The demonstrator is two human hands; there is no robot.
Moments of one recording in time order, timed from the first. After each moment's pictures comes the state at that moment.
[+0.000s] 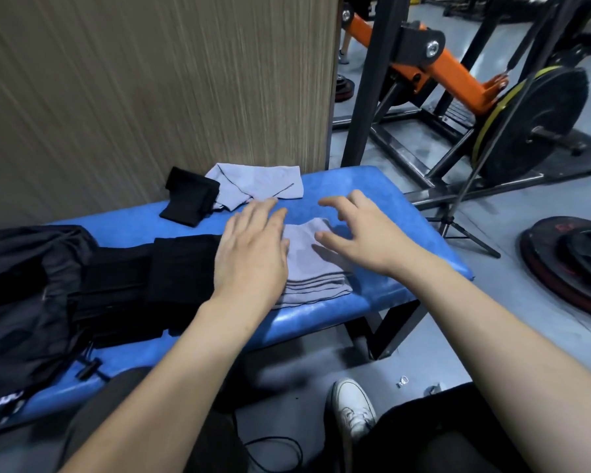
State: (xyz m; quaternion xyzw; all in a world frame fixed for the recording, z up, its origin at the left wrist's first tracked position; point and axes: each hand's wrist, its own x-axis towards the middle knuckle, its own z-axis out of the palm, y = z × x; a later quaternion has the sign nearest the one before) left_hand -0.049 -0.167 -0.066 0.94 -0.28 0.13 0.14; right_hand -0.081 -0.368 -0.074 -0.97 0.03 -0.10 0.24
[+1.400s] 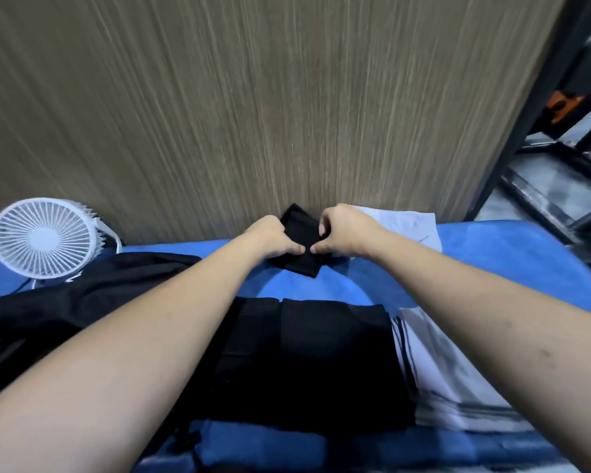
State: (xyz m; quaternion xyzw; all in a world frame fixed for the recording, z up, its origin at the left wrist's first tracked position) left_hand 0.178 -0.062 -0.068 0.95 -0.03 -0.16 0.27; right_hand 0.155 -0.226 -0.072 -0.98 -0.03 0.04 0.21
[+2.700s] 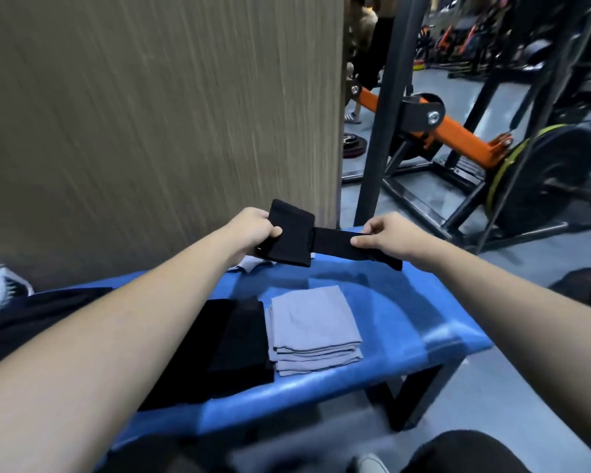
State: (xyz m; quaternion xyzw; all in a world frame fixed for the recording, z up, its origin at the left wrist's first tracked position) left_hand 0.078 -0.194 0.009 0.84 -0.11 -0.20 0.49; right_hand -0.020 -0.439 -0.024 -0.89 0.12 -0.04 0.44
